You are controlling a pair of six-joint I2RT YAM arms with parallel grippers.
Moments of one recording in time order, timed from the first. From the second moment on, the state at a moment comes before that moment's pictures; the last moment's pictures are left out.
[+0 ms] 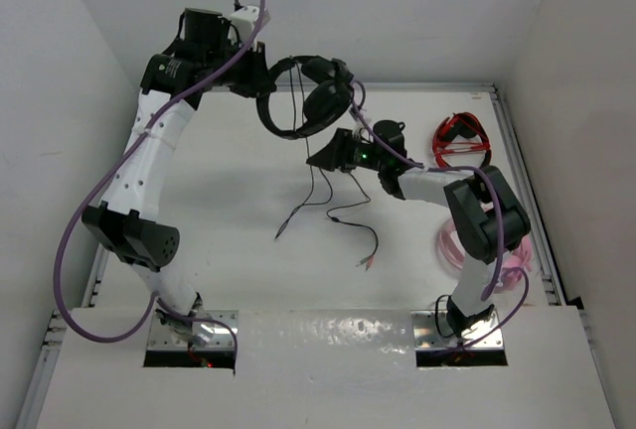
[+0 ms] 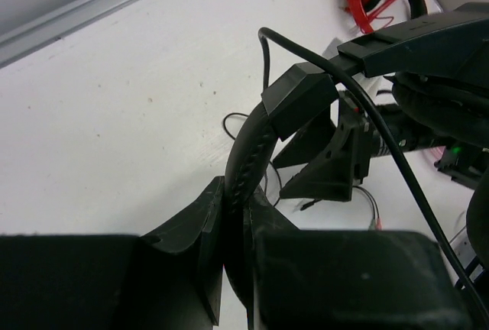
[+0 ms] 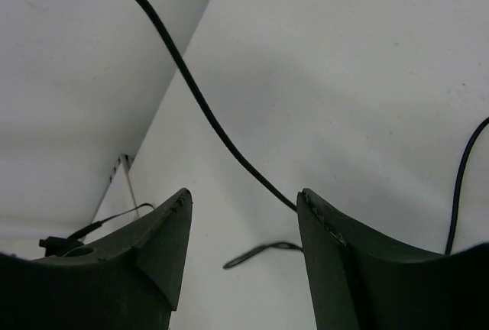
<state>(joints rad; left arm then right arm) -0.26 1.71 2.10 -0.96 0.41 0.00 0.44 1.84 0.96 0.63 -0.62 0.69</state>
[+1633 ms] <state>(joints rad) -0.03 1.83 2.23 -0.83 0.30 -0.19 0.63 2.32 1.62 0.51 -0.10 0.54</state>
